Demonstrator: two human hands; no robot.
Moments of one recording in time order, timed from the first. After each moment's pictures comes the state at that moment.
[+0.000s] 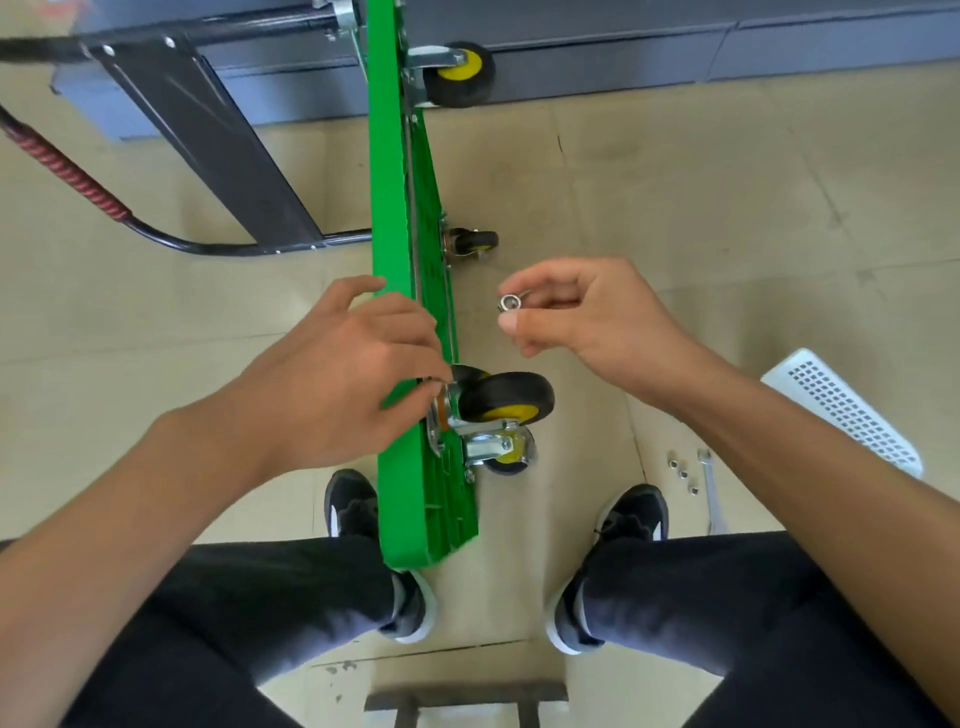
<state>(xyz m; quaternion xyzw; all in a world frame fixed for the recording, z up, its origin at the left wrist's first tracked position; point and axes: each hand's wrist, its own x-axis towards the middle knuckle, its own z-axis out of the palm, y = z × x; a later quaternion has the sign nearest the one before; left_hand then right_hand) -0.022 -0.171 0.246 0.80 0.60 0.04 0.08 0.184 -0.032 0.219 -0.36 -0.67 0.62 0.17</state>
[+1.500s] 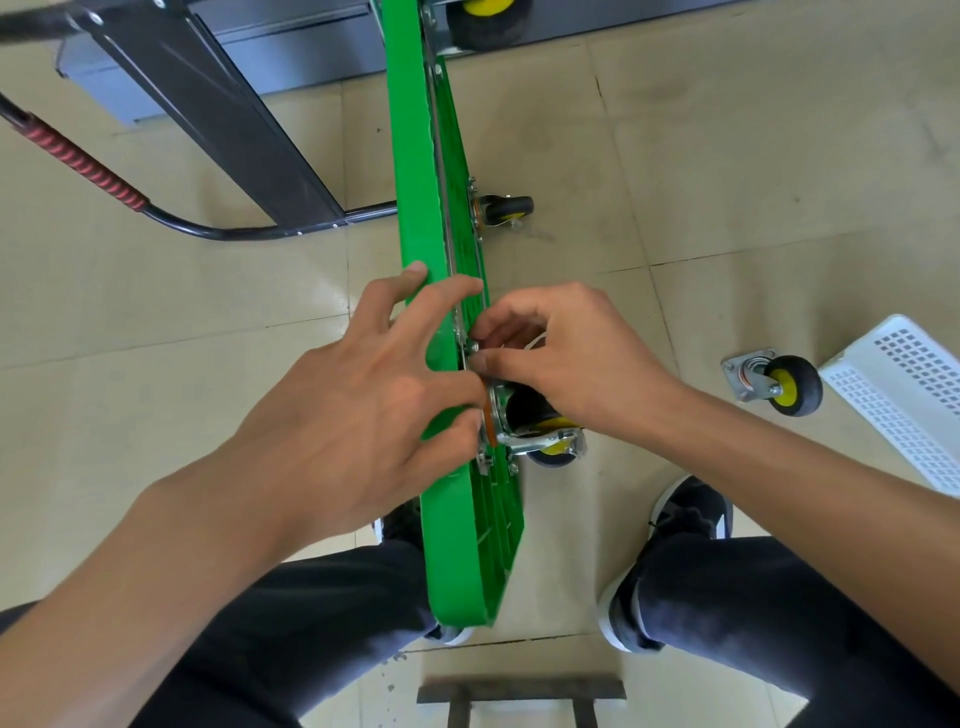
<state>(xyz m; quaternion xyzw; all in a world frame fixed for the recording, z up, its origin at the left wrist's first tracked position) -0.025 -0.176 0.242 0.77 0.63 -0.03 0.06 0.127 -0.054 0.179 -0.35 -0.75 0.55 0.14</state>
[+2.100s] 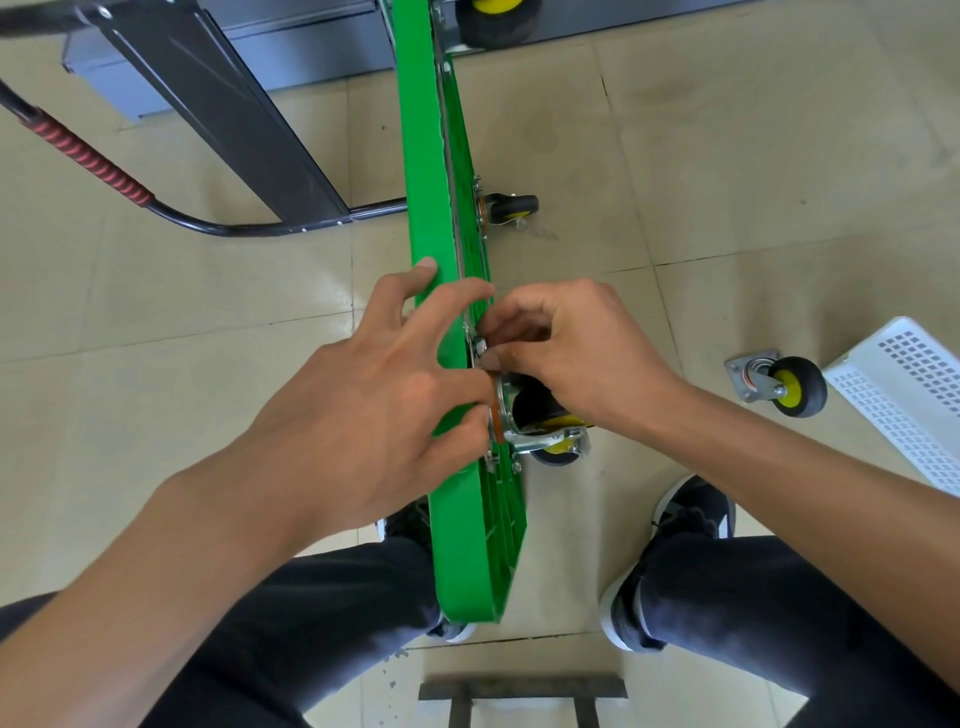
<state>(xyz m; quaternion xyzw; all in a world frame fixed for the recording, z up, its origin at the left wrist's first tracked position) -0.024 -0.175 0.240 0.77 0.64 -0.01 0.06 0.124 -0.055 0.179 -0.36 -0.74 0.56 0.14</state>
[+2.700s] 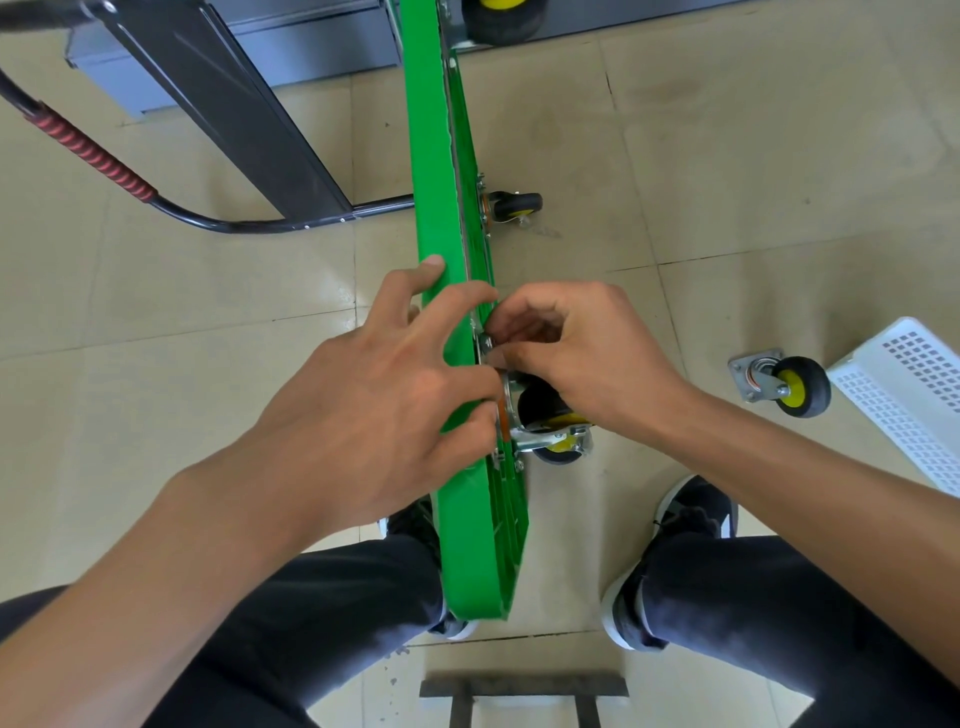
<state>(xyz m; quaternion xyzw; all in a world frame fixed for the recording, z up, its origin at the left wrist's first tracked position) -0.023 -0.176 0.241 0.78 0.63 -0.02 0.02 0.127 -0.056 0.172 -0.33 -0.74 0.55 0.17</state>
